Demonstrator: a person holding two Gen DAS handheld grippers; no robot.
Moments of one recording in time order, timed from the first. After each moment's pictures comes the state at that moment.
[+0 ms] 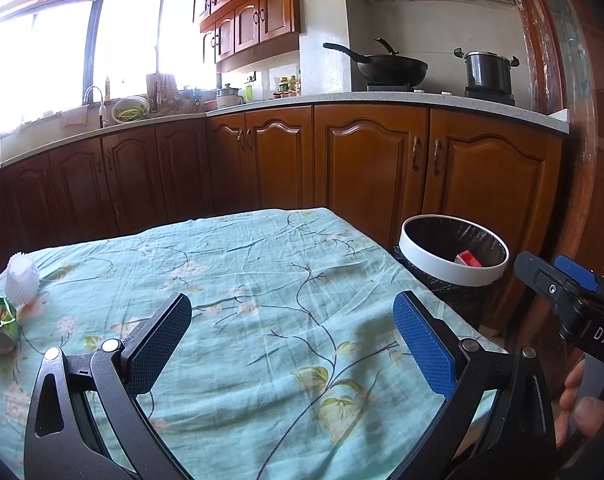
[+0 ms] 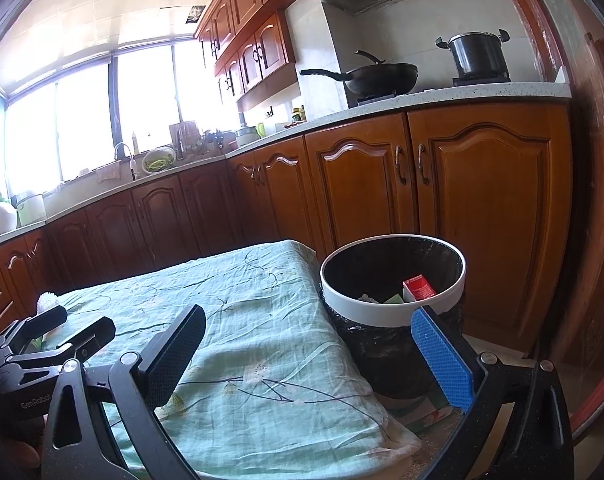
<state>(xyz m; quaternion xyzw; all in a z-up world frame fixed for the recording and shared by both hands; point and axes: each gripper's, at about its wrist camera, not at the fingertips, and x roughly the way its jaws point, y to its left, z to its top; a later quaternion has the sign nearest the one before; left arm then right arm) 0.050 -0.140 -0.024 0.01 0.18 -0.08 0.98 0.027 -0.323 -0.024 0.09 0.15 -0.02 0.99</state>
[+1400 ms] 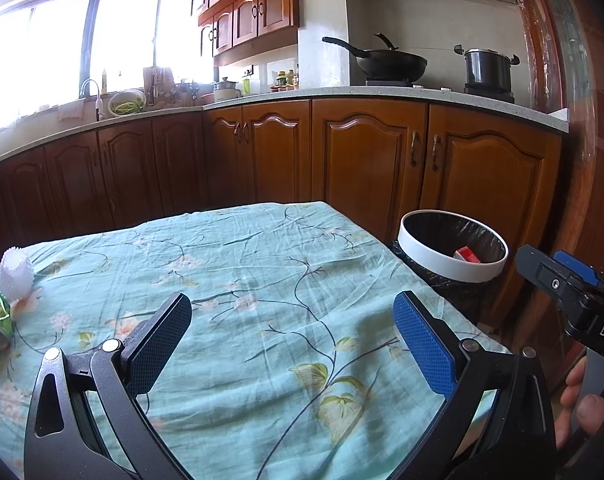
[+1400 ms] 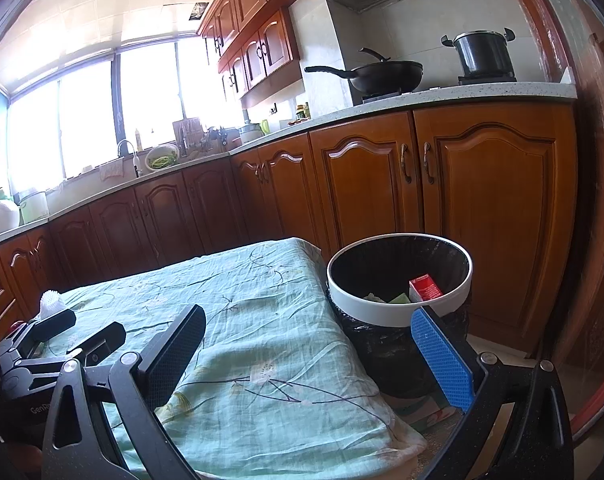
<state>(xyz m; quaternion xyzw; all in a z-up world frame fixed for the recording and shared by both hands) 0.058 -0.136 -0.028 0.01 0.20 -0.09 0.98 0.030 -0.316 -0.022 0.08 0.15 -0.01 0.98</state>
